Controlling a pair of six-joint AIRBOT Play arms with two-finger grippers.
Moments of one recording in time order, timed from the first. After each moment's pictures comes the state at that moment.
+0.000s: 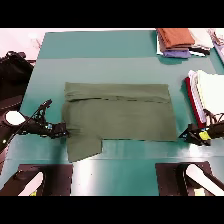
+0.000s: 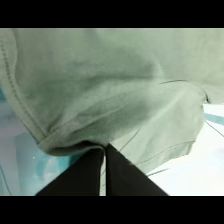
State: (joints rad) left arm 0.03 -0.82 0.53 1.02 -1.19 -1.47; right arm -0.66 -1.04 0.54 -1.19 1.41 1.33
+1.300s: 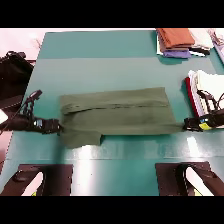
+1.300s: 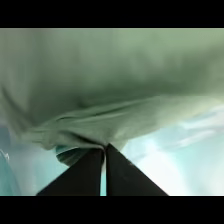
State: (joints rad) left arm 0.03 -0.74 0.71 1.07 -1.30 -1.50; right arm -0.29 -0.86 0.74 -1.35 1.42 1.36
